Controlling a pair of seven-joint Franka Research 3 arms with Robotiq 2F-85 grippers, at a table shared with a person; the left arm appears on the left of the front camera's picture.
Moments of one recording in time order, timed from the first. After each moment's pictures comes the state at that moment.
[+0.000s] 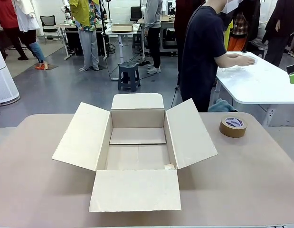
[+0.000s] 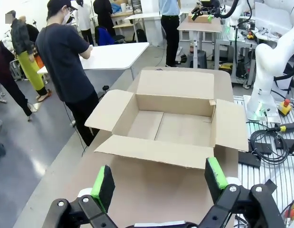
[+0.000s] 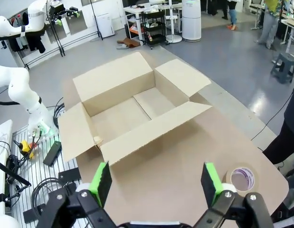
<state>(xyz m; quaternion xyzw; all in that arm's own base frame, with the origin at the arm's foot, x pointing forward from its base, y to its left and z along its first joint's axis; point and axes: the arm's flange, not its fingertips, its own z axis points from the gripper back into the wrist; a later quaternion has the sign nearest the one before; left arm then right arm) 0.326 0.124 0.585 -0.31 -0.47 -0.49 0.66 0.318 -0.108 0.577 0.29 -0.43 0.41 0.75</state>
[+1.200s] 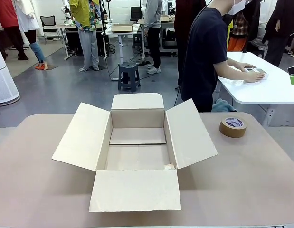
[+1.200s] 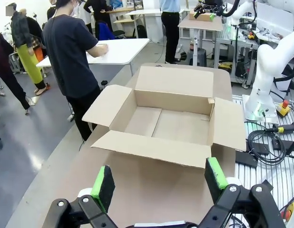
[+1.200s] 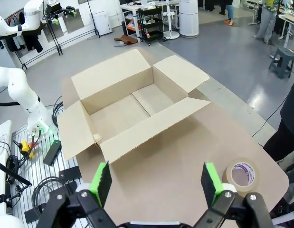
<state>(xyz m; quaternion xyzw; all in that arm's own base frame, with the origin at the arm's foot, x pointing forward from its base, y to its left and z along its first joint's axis) 0.323 0.123 0.585 -0.32 -0.46 -0.49 0.67 0.315 -0.108 0.578 0.29 -0.42 0.41 0.76</state>
